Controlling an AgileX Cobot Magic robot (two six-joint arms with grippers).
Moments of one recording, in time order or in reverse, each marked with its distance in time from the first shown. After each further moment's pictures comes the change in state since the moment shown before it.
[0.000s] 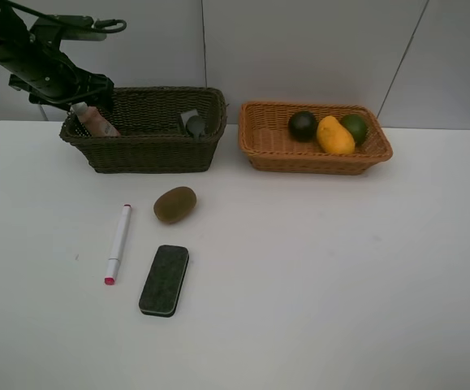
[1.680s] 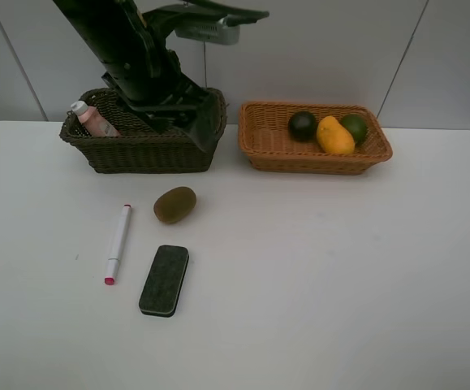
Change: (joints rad) left arm -0.487 -0.225 0.000 0.024 0.479 -0.064; right arm 0.000 0.000 0.000 0.000 0.000 0.000
